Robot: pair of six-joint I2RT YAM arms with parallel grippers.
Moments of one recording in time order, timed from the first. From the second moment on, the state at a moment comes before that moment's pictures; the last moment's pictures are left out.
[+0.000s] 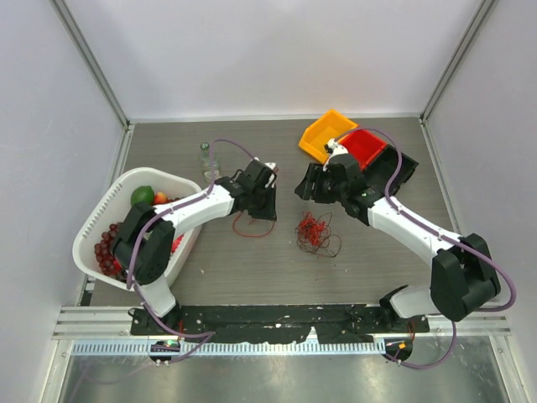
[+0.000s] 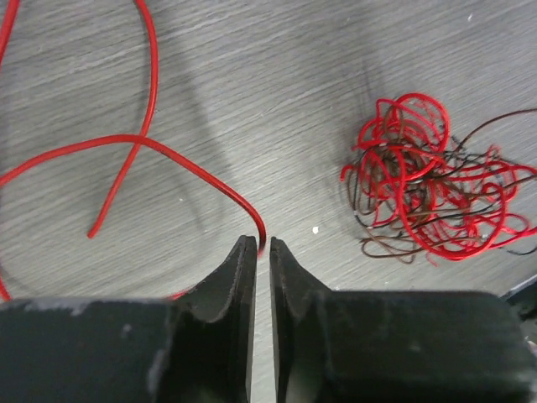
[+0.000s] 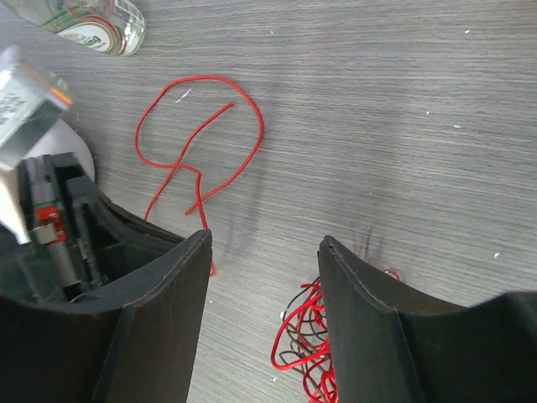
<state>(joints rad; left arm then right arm) -0.70 1.74 1.20 -0.43 0.09 -0.53 0.50 1.37 0.92 -0.14 -0.08 0.55</state>
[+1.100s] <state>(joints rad) -0.65 0.65 0.82 0.00 -0.28 -0.31 0.63 2.15 1.64 -0.35 -0.19 0.15</state>
